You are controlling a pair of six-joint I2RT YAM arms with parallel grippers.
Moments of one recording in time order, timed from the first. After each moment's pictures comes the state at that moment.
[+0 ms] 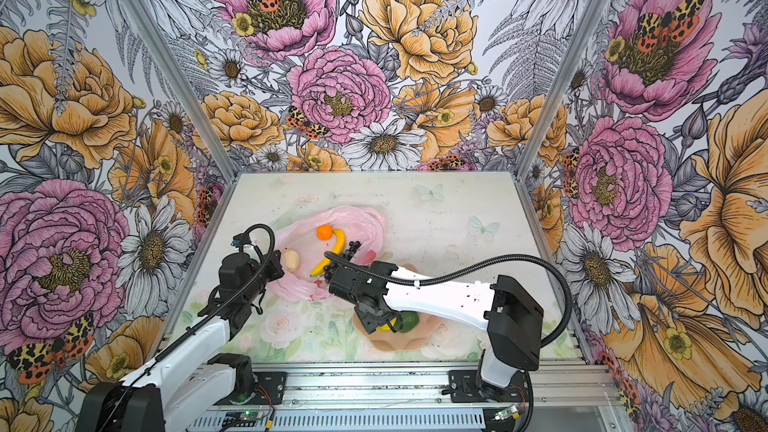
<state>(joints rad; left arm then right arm) -0.11 0.95 0.30 0.22 0.02 -0.50 1.16 1.65 1.30 -1.17 0.12 0.59</state>
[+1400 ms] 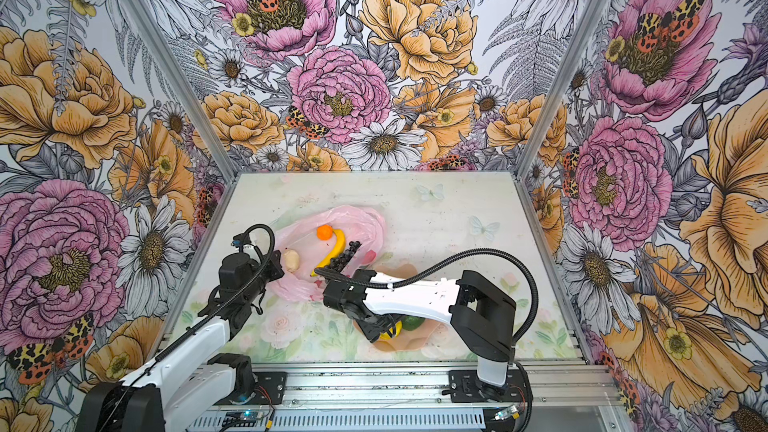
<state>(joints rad) -0.11 0.95 0.30 0.22 0.02 -0.50 1.17 1.80 1.32 -1.25 0.17 0.57</state>
